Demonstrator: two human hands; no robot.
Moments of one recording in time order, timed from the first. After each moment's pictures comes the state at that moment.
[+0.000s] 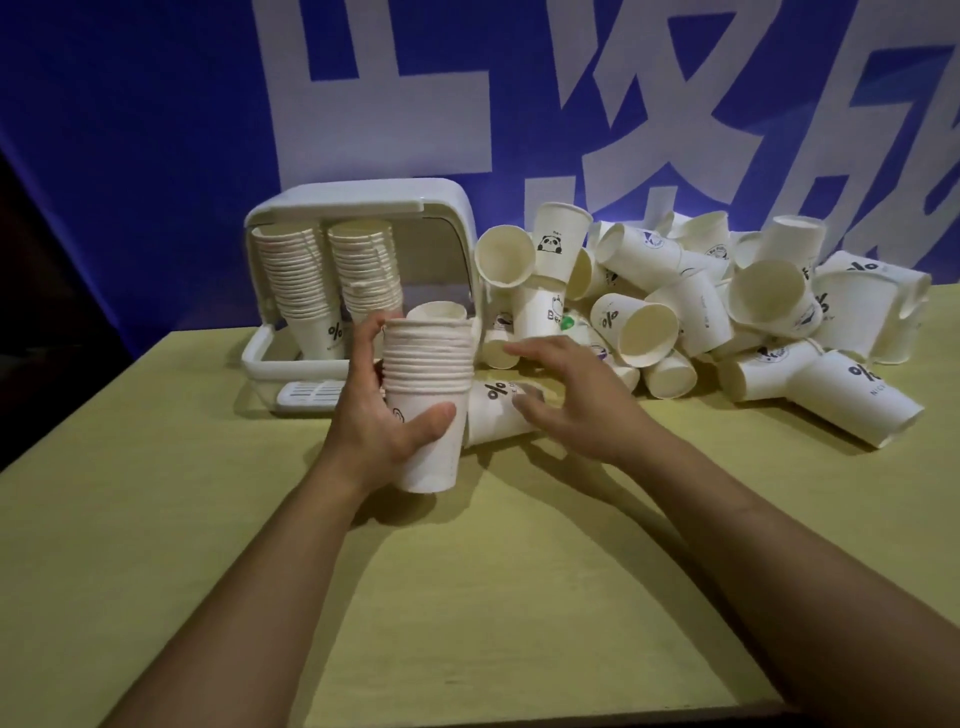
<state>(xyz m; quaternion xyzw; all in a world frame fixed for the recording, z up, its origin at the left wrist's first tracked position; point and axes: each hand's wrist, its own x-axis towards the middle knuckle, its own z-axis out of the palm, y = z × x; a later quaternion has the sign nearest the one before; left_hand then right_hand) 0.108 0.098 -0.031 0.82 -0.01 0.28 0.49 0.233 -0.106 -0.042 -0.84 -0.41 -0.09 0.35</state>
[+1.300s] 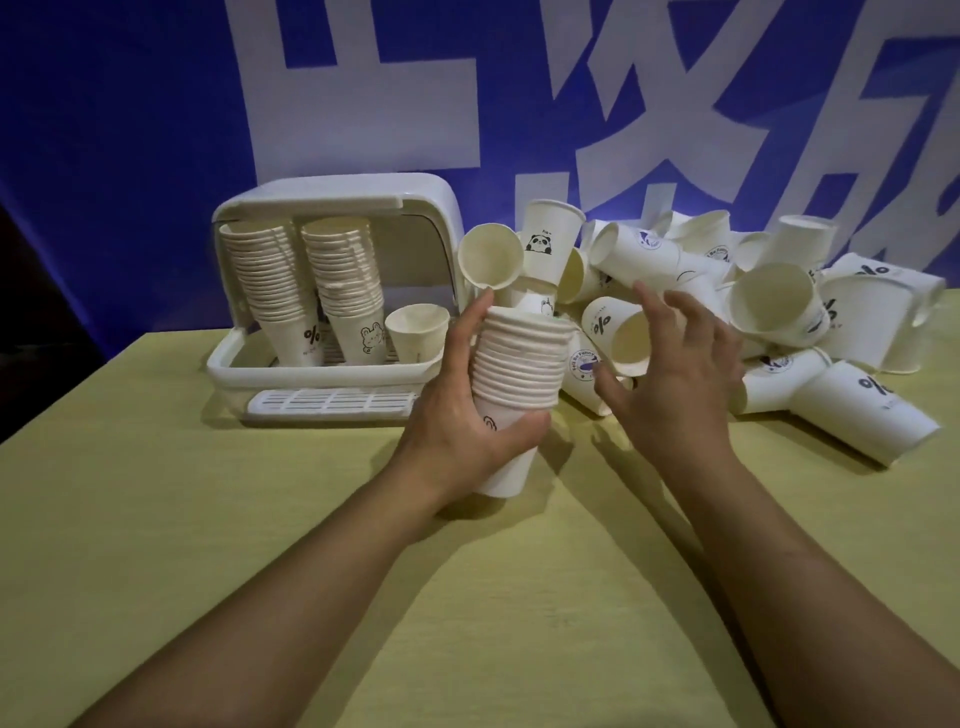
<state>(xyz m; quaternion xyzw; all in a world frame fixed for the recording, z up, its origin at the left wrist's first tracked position) 0.151 0.027 -0.030 0.85 -0.03 0.25 0.47 0.255 -0.150 -0.042 -0.89 -0.14 -0.30 0.31</state>
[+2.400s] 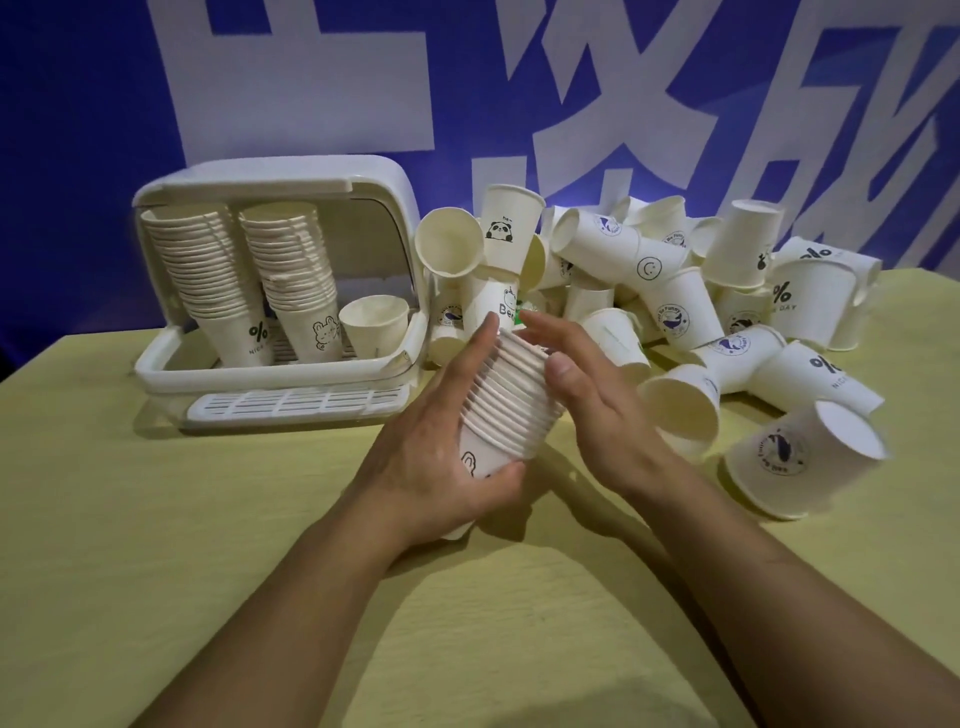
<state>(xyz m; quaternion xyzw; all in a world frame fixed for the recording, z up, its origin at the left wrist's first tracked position) 0.138 0.031 -0.045 0.92 -0.11 0.19 0.33 0.227 -0.139 -0.049 -0.73 -0.36 -0.05 0.58</state>
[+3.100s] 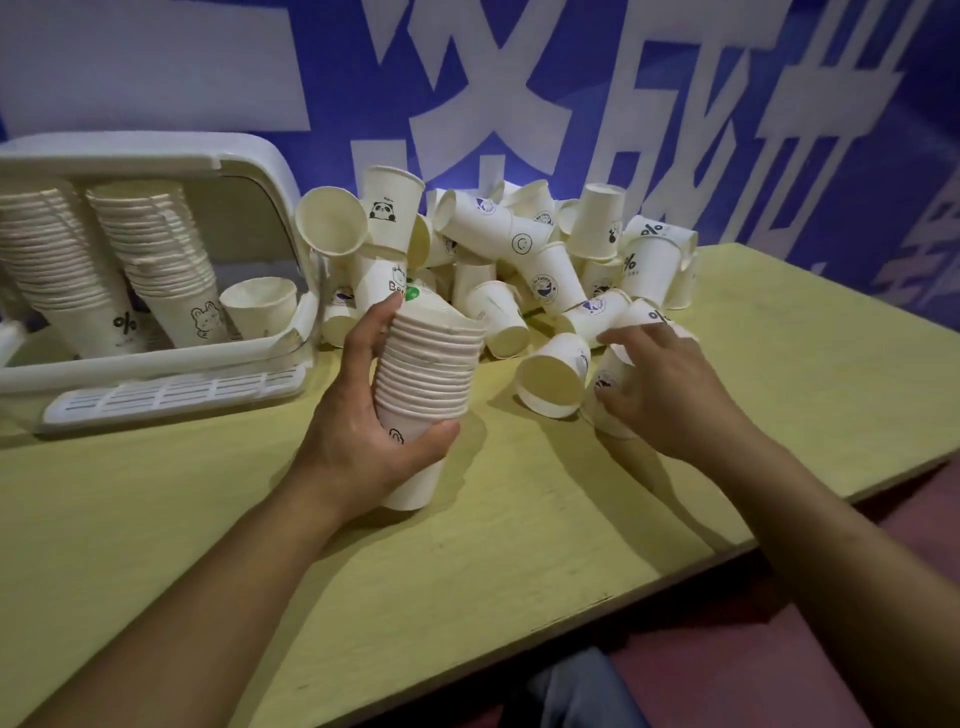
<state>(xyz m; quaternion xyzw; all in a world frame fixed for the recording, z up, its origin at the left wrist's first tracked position) 0.129 0.000 -0.053 0.83 -0.14 0.21 0.50 0.193 -0.285 -0.037 -0.97 -0.10 -0.14 0.15</state>
